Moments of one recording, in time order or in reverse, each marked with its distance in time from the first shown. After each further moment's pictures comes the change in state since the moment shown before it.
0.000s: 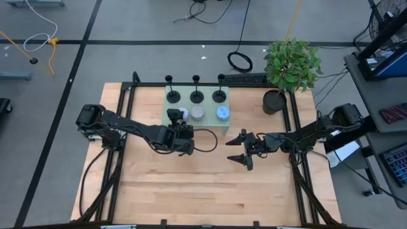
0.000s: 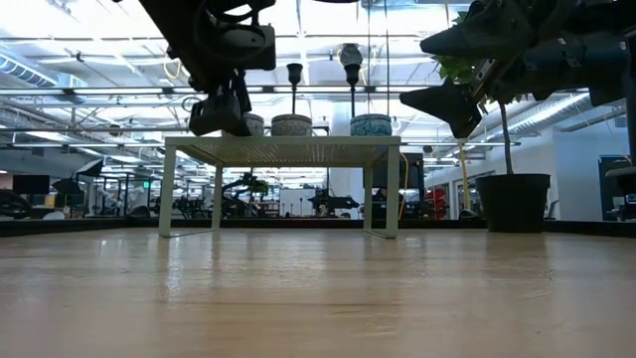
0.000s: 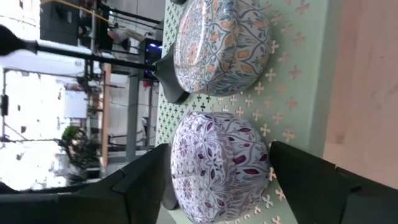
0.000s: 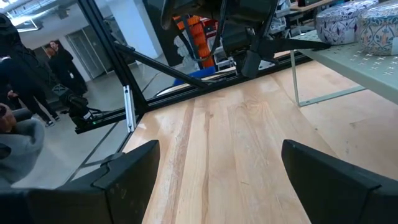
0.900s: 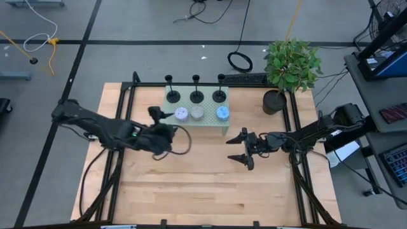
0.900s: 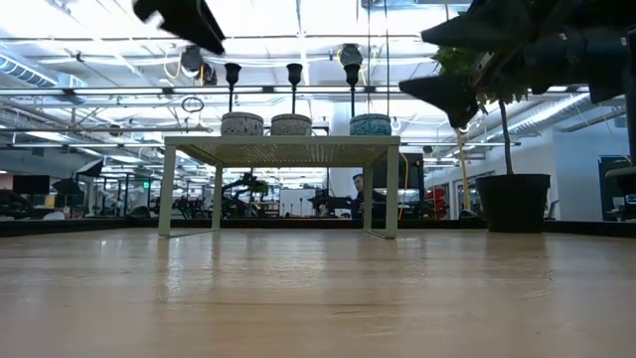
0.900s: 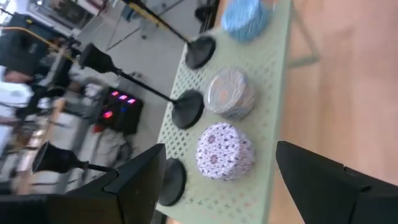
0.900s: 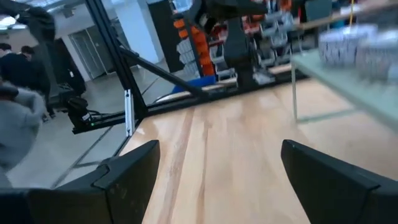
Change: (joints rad) left arm -0.153 -0.390 -0.004 -0.002 0.096 -0.001; right arm -0.002 -0.030 -0.001 0.015 0.004 -0.090
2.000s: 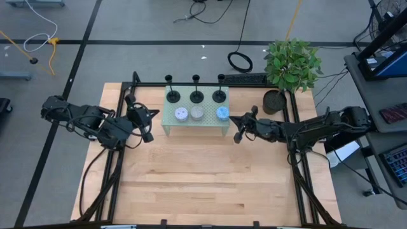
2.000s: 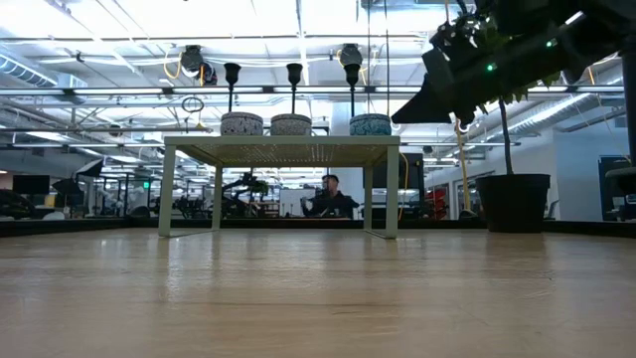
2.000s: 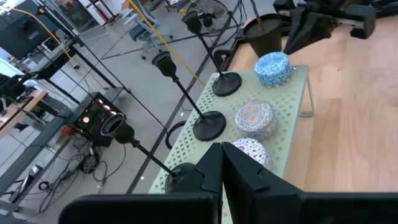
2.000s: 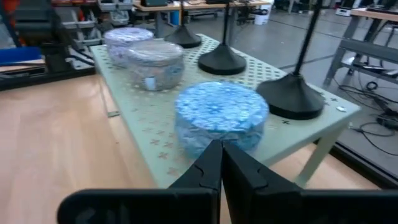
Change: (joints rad) left arm -0.028 -0.304 0.001 -0.034 0.008 -0.091; right arm -0.225 -0.087 0.146 -0.481 0.424 -0.144
